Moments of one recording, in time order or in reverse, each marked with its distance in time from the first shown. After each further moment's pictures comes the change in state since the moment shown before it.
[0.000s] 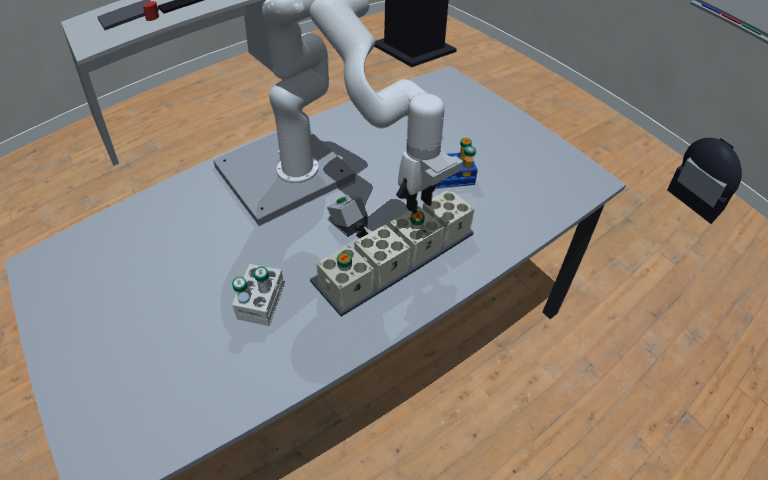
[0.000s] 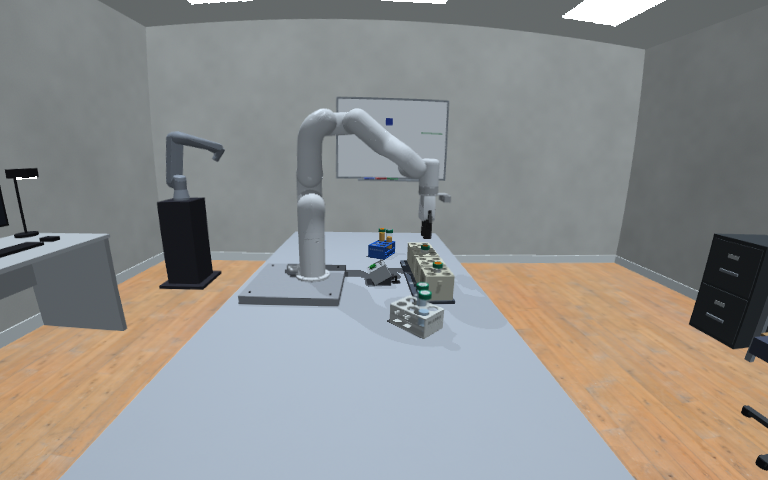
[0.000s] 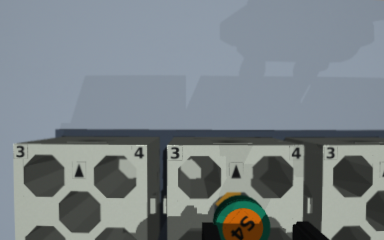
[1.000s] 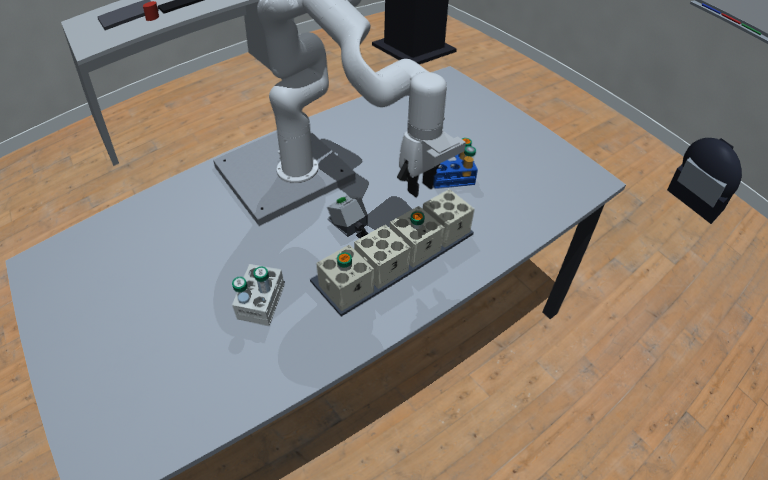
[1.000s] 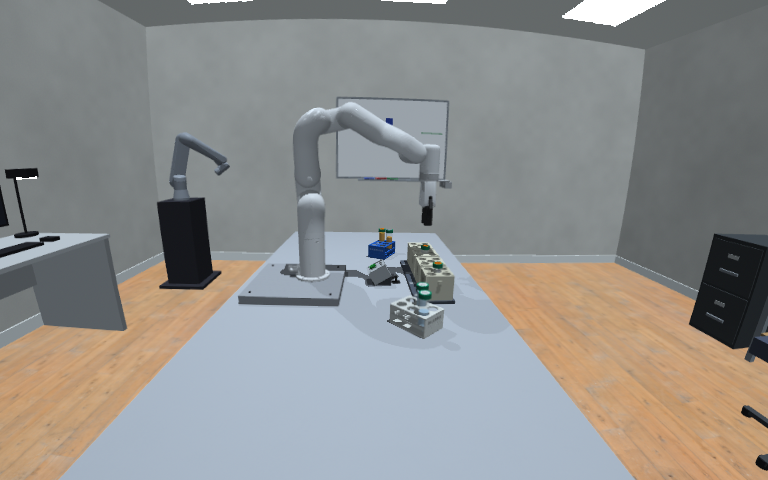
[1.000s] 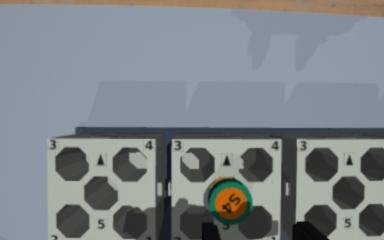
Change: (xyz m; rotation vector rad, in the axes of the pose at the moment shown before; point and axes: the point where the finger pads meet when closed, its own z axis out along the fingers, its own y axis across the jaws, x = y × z) arm 0.000 0.000 -0.053 0.000 -0.001 0.000
